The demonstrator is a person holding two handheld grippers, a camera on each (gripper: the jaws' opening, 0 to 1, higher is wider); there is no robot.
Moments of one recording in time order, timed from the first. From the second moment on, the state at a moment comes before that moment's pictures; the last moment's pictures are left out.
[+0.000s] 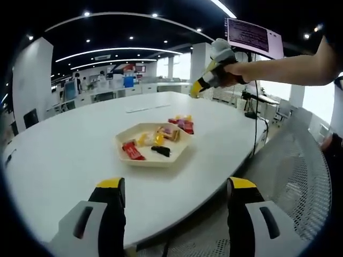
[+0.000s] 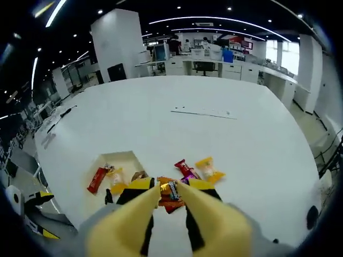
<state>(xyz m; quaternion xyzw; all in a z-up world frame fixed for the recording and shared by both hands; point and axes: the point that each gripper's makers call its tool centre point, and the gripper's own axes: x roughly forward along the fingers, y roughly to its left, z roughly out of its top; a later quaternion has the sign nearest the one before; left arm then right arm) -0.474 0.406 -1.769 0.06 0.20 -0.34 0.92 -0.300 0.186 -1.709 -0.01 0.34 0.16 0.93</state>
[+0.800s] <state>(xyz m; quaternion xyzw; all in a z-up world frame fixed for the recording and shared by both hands) -0.475 0.404 -1.770 0.06 0.20 -0.35 0.91 -0.293 0.284 -1.704 -0.03 0.33 0.26 0.91</state>
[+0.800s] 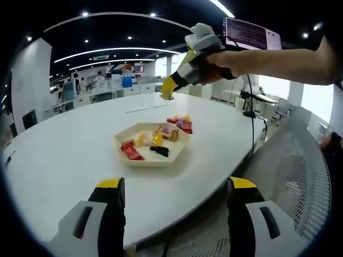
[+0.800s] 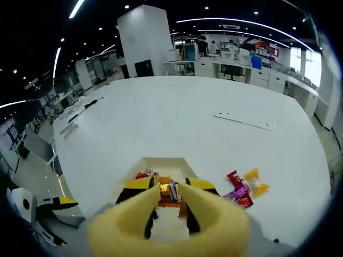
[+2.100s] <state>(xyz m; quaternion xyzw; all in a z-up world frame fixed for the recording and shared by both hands) -0.469 0.412 -1.768 0.07 0.20 -0.32 0.92 -0.278 0.166 -1.809 0.01 0.40 0.14 0.90</state>
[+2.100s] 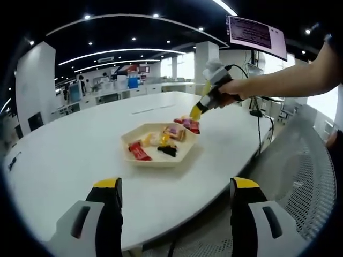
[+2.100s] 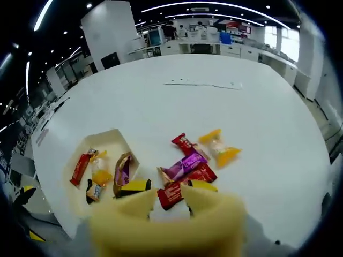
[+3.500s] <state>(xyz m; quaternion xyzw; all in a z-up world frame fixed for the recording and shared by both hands) -0.467 0.412 -1.767 0.06 0.19 -0.32 0.93 -0.264 0.163 -1.824 -0.09 0.39 0.10 0.91</state>
